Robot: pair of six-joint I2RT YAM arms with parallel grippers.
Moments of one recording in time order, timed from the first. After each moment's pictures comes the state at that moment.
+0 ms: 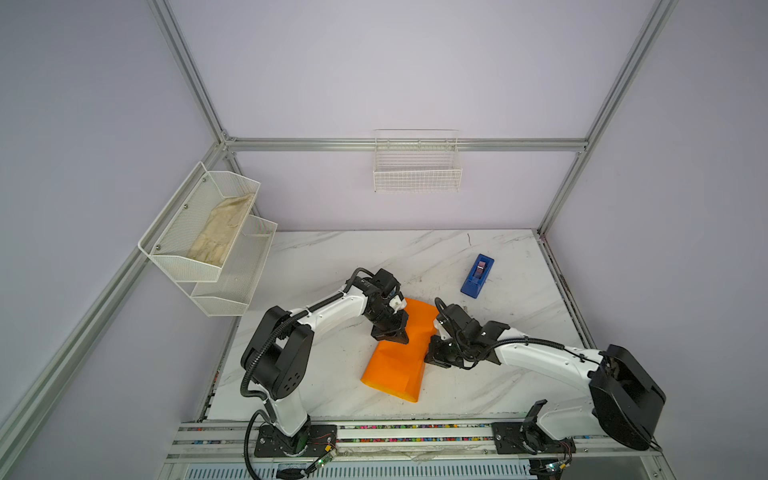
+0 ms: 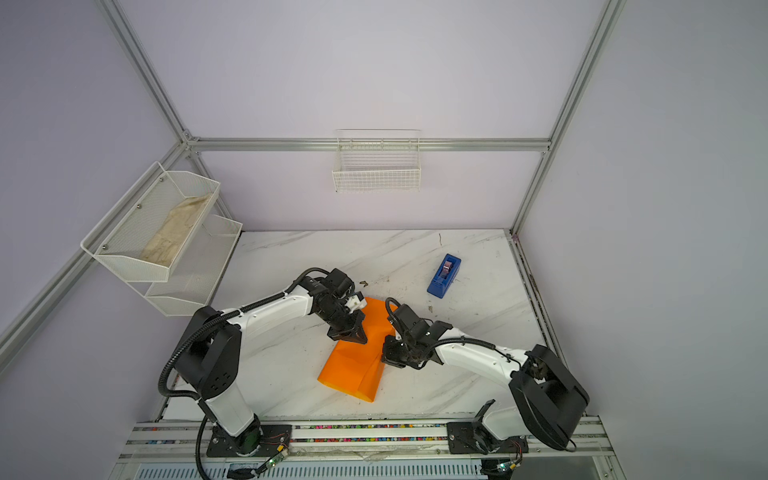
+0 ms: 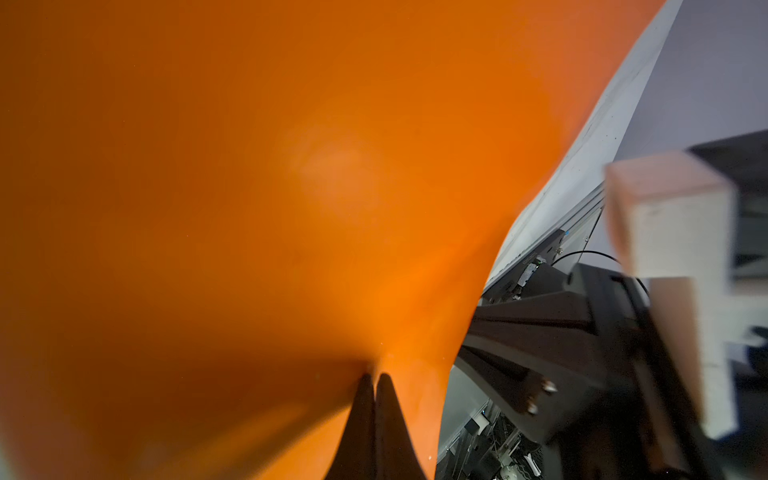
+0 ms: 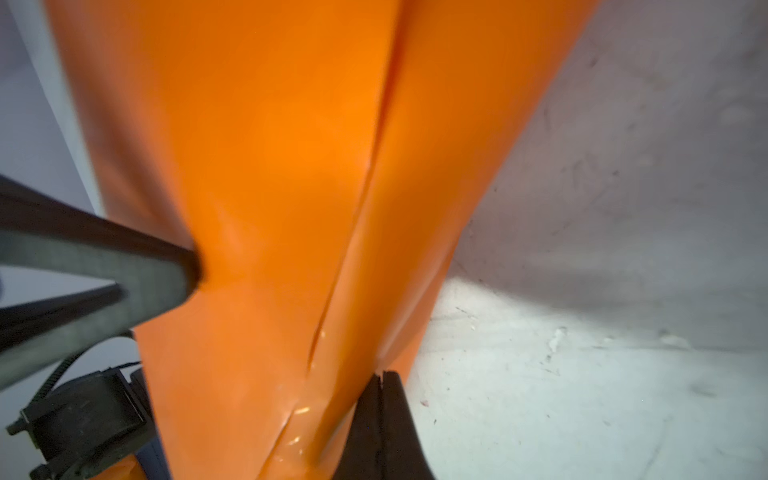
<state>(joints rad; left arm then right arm) -0.60 1.75 1.25 -0.85 0.60 -0.51 0.80 1.34 0.78 -0.45 -0.28 0.97</state>
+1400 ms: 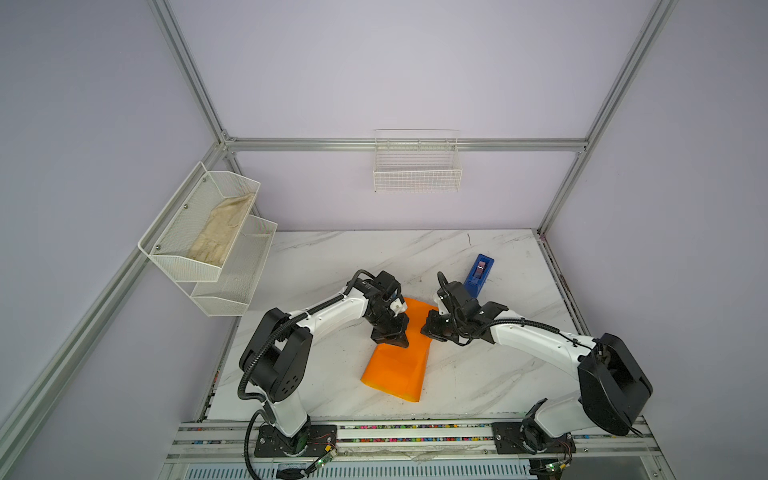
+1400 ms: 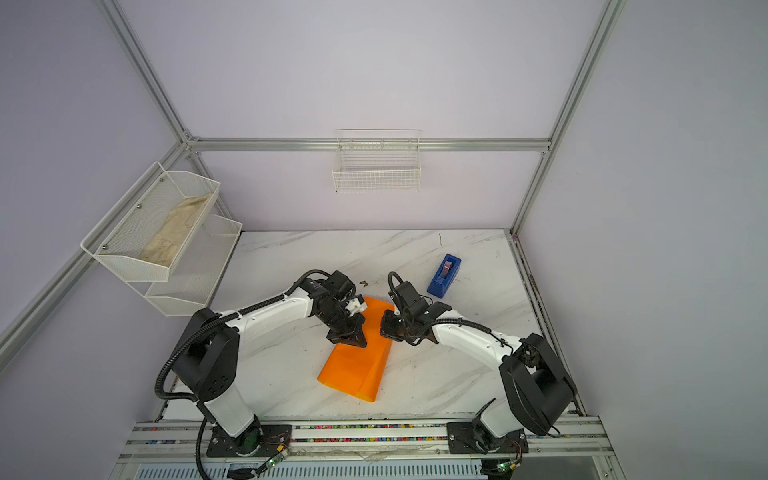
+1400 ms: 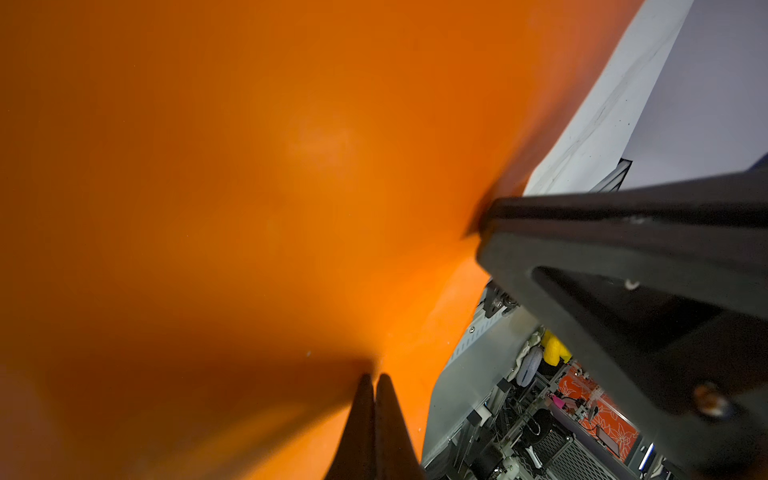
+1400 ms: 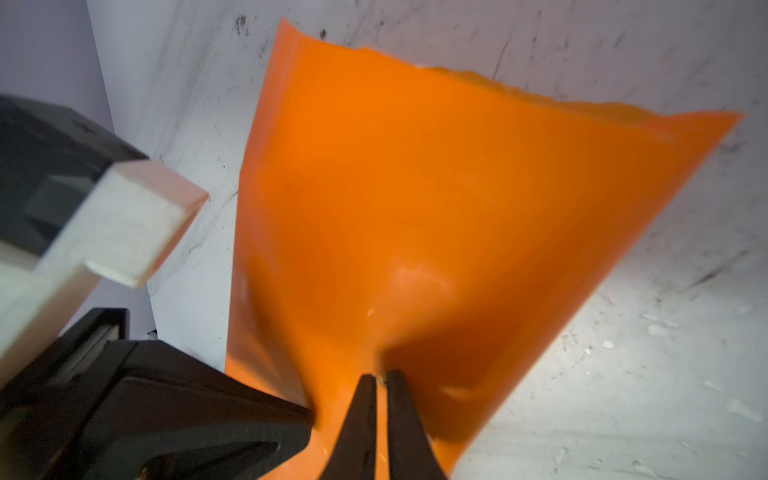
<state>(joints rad) -0.62 1.74 1.23 -0.85 0.60 -0.53 0.67 1.46 0.92 -0.42 -0.26 0.87</state>
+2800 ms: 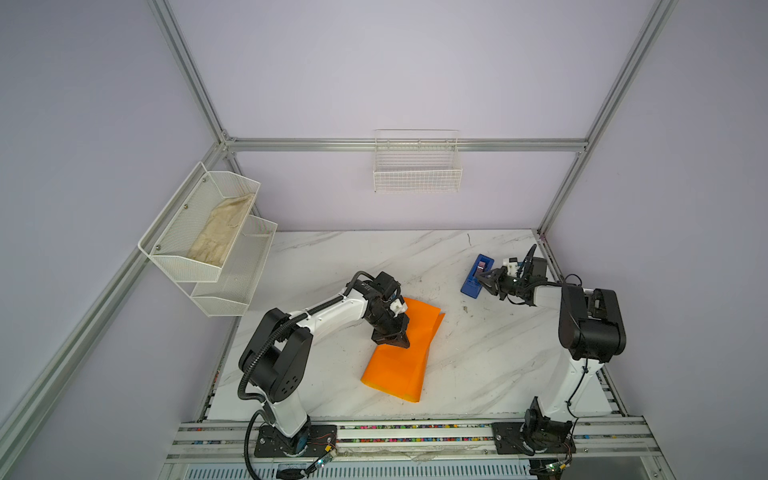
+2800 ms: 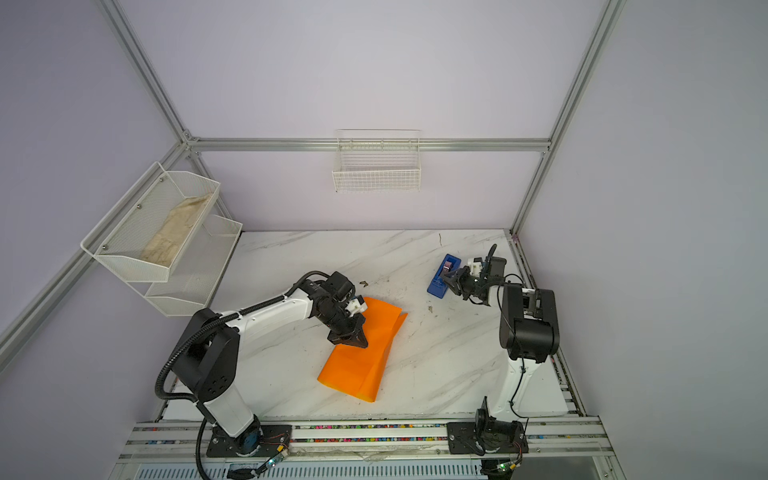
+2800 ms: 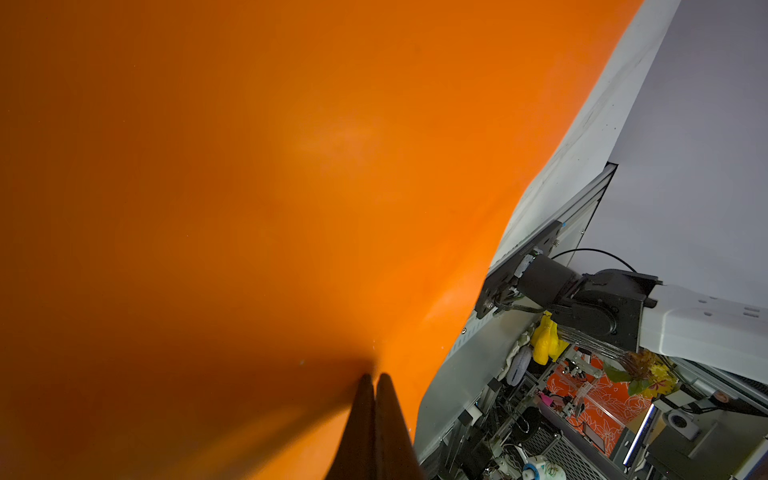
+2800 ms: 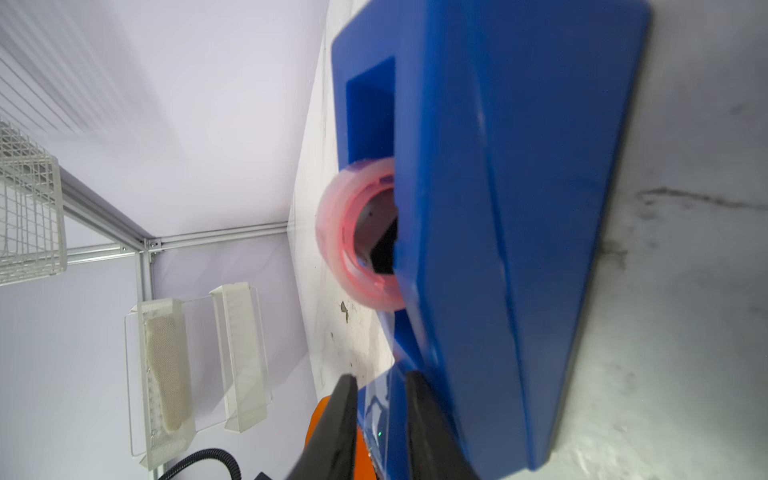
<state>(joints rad) -0.62 1.74 1.21 -0.82 0.62 -0.55 -0.13 1.94 1.01 0.24 -0.90 0.92</state>
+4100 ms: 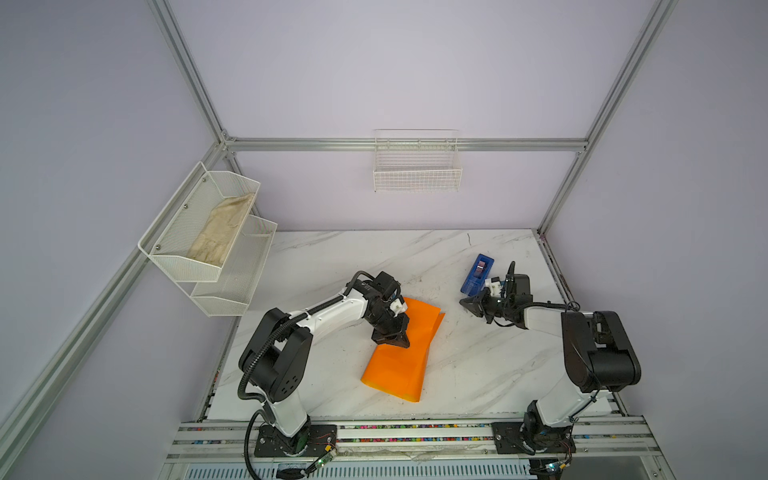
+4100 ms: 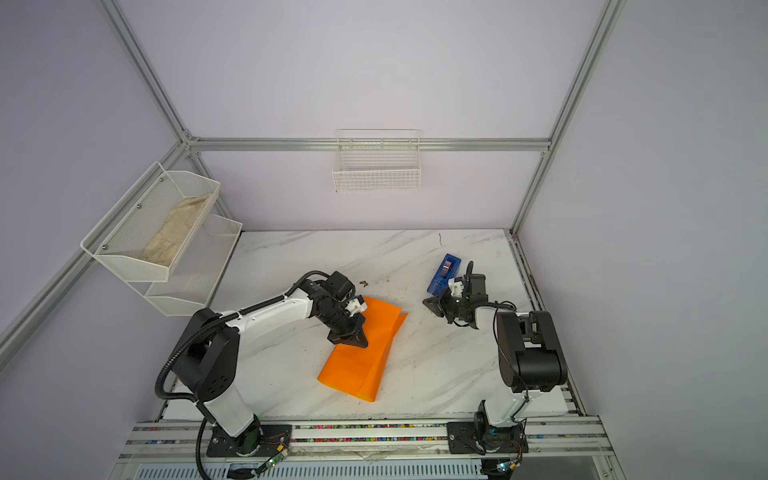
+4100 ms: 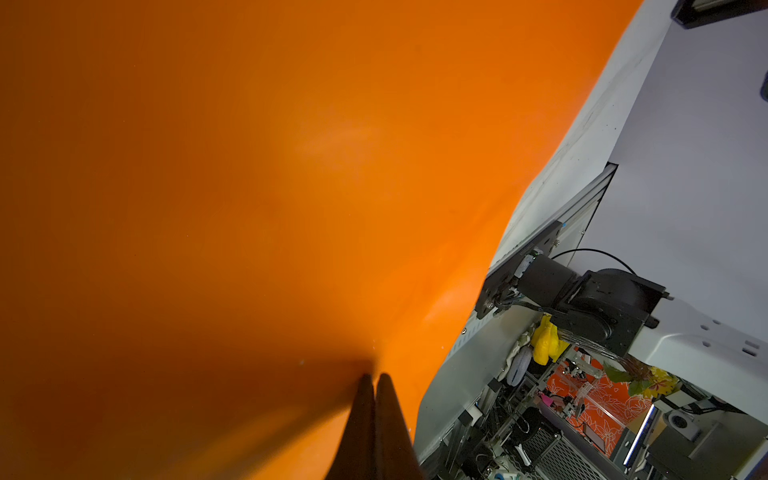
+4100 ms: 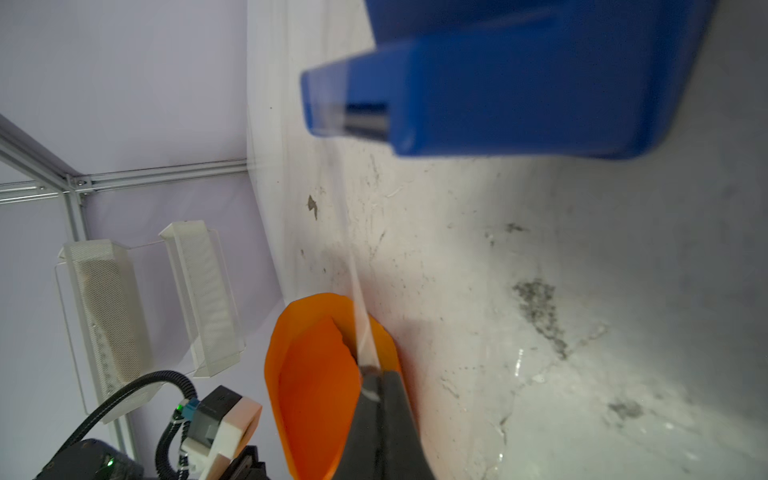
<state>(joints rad) -0.62 1.74 1.21 -0.83 0.62 -0.55 0.06 1.67 0.72 0.15 -0.76 0.92</state>
